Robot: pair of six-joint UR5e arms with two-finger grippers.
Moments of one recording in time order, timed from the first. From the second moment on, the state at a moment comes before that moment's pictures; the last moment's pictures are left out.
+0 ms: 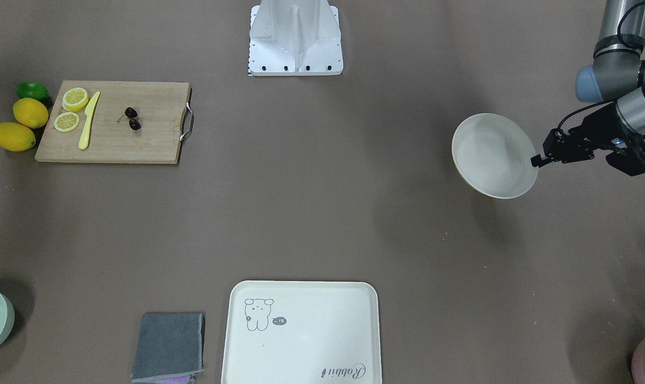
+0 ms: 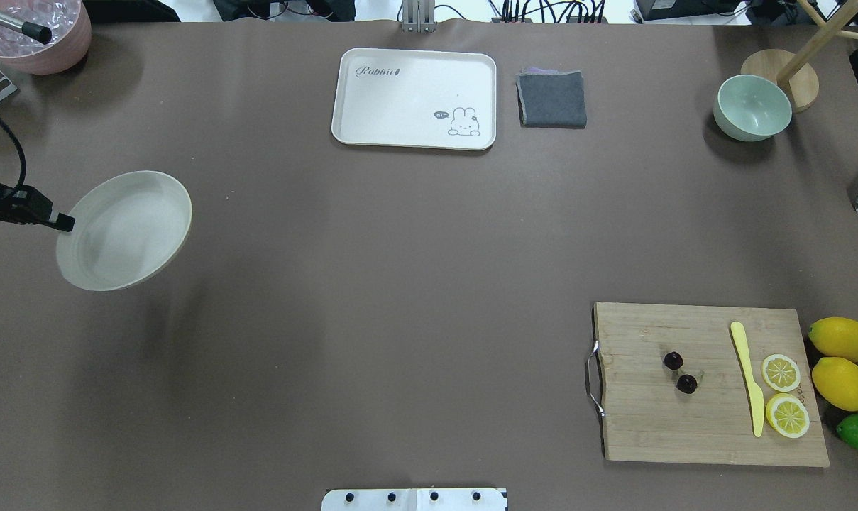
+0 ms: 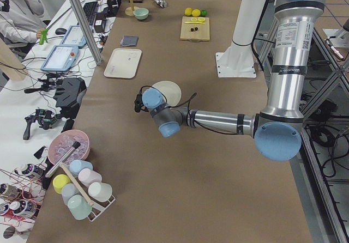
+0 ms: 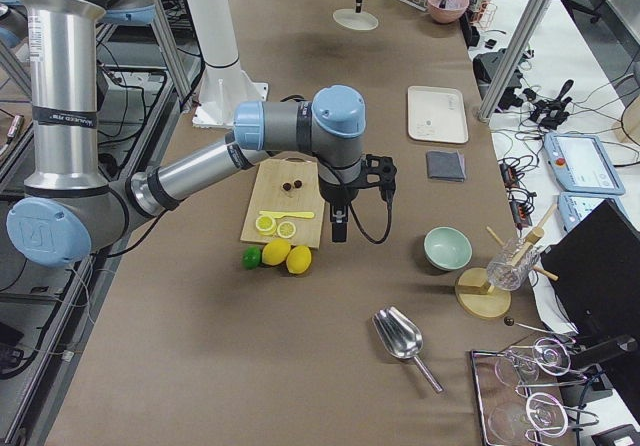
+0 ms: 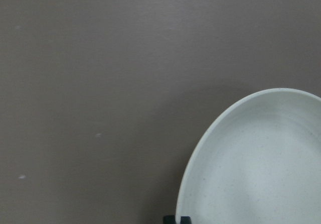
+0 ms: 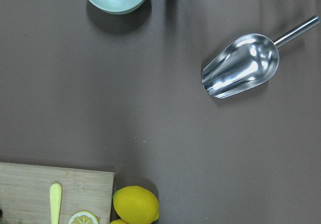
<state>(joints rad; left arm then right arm) -1.14 -1.64 -1.60 -2.40 -2.61 -0.92 1.63 -1.62 2.10 -2.03 2.33 -0.07</state>
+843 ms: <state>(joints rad) -1.00 -1.91 -1.87 -1.99 -2.47 -1.23 1.62 -1.62 2.10 -2.03 2.34 -0.07</state>
